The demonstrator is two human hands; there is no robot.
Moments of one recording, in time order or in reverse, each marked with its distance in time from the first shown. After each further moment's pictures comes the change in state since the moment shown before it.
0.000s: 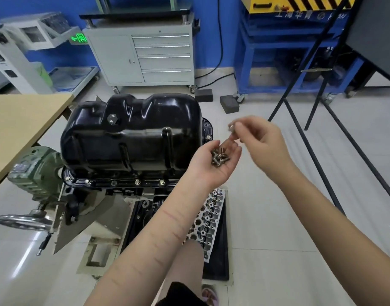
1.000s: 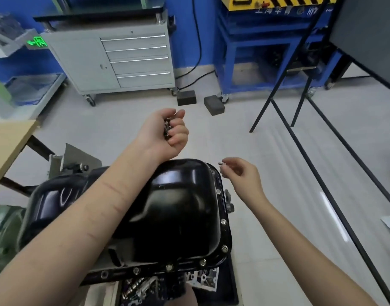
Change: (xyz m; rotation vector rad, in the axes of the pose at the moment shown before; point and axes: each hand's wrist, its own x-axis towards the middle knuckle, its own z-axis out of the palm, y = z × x) left_hand 0.075 0.185 0.074 0.319 -0.012 0.043; right_hand 0.101 0.118 0.053 -0.031 0.239 0.457
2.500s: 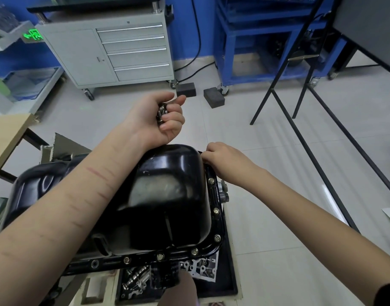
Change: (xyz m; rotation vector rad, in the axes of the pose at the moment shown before) left_hand -0.003 -0.005 0.007 0.156 -0.008 -0.025; right_hand 0.019 -0.025 -0.001 -1.187 -0.483 -0.644
